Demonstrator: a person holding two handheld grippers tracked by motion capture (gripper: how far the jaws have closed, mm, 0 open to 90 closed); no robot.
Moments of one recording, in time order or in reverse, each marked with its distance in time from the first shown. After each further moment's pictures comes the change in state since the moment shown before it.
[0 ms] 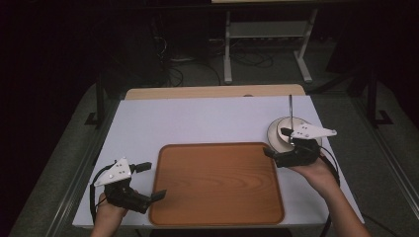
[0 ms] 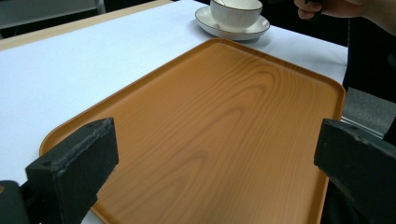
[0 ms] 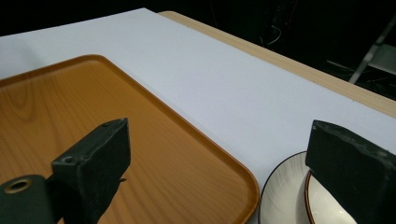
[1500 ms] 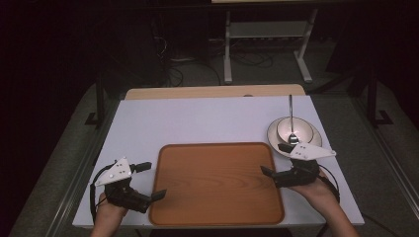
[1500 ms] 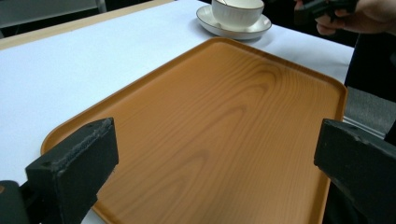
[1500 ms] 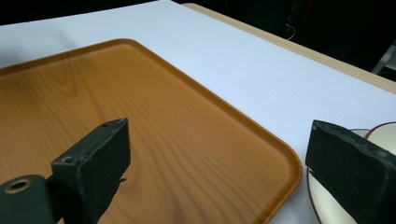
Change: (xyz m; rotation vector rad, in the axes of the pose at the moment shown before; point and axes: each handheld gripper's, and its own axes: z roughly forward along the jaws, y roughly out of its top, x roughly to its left) left arm 0.001 0.000 0.000 0.007 -0.001 0.003; right arm 0.036 -0.024 -0.015 0.004 0.033 -0.025
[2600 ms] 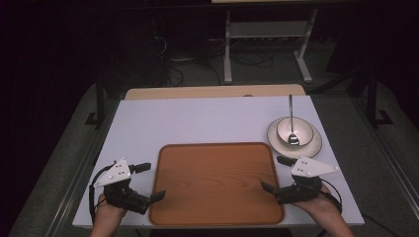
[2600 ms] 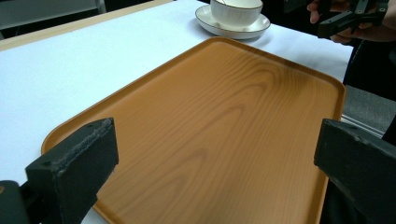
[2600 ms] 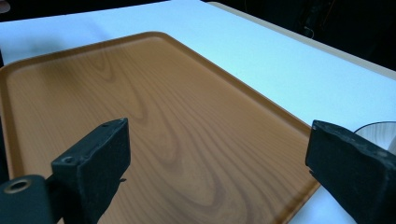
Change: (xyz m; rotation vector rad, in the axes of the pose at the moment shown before) left arm -0.001 0.000 -0.002 -0.001 0.007 0.002; right arm 0.026 -0.016 -0.016 -0.005 0.063 -0.030
